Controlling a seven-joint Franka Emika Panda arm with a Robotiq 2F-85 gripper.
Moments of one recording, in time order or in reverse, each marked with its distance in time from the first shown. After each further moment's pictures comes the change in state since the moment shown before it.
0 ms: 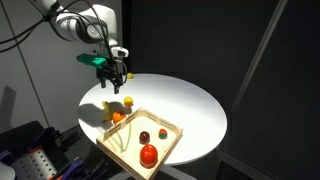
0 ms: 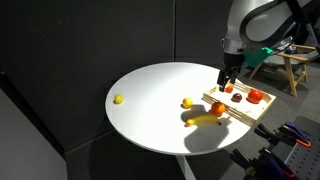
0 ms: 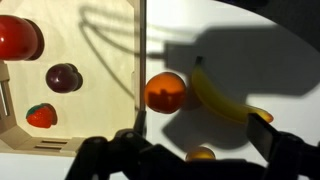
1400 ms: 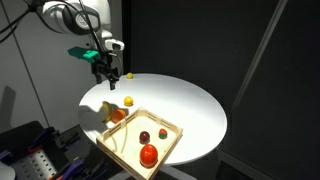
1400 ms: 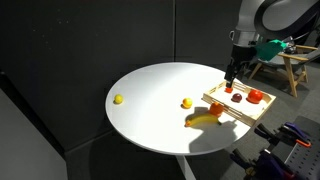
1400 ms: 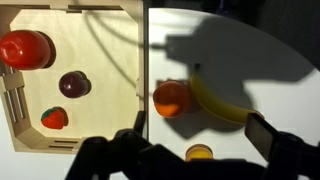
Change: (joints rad) arm 0.000 -0.142 -0.008 -0.069 0.012 -0.045 -0.008
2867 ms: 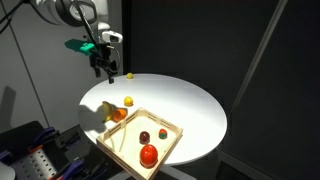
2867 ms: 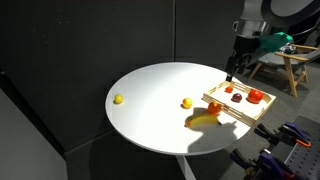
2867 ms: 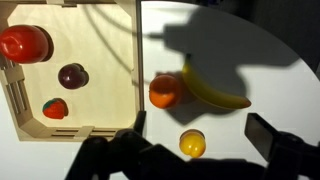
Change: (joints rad) arm 0.008 -0.076 0.001 0.001 0.040 -0.030 -0.002
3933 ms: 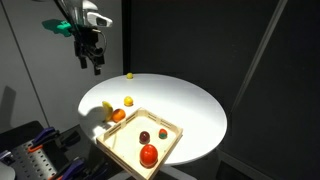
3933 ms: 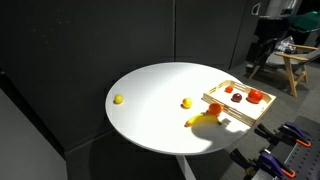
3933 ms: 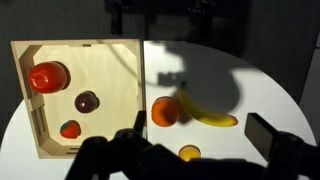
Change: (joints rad) arm 0.000 -0.238 -0.012 -0.030 0.012 -0.270 0.000
